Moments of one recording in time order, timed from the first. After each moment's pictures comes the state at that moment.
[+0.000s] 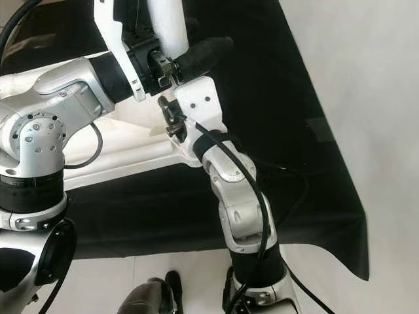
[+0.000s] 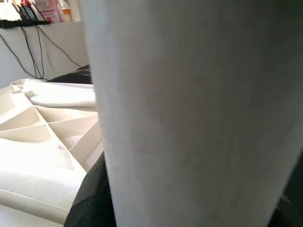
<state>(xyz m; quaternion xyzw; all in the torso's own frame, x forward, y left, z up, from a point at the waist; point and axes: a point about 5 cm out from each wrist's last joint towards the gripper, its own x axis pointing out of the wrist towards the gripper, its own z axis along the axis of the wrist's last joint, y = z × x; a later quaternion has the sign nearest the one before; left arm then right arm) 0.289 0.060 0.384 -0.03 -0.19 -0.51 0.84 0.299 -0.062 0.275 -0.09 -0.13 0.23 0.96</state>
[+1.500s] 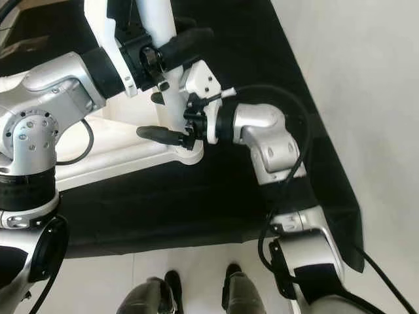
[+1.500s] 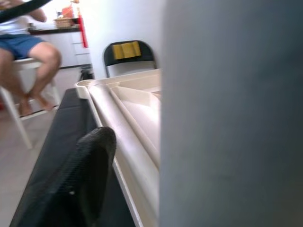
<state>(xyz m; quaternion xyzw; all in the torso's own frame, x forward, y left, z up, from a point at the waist) 0.289 0.066 0.387 0.01 -0.20 -0.49 0.85 0.343 -0.085 0.299 -0.16 -0.09 0.62 0.76</state>
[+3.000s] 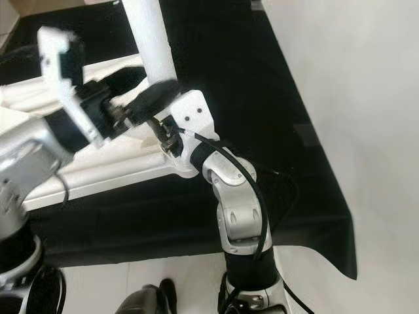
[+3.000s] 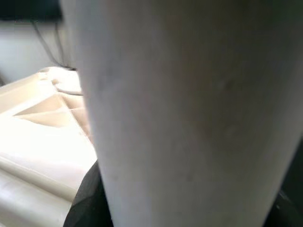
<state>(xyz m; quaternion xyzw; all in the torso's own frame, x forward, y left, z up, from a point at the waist) 0.258 0.127 0.315 -0.09 -0.12 -0.35 0.92 0.307 -0.073 0.258 -0.09 -0.09 0.26 0.96</state>
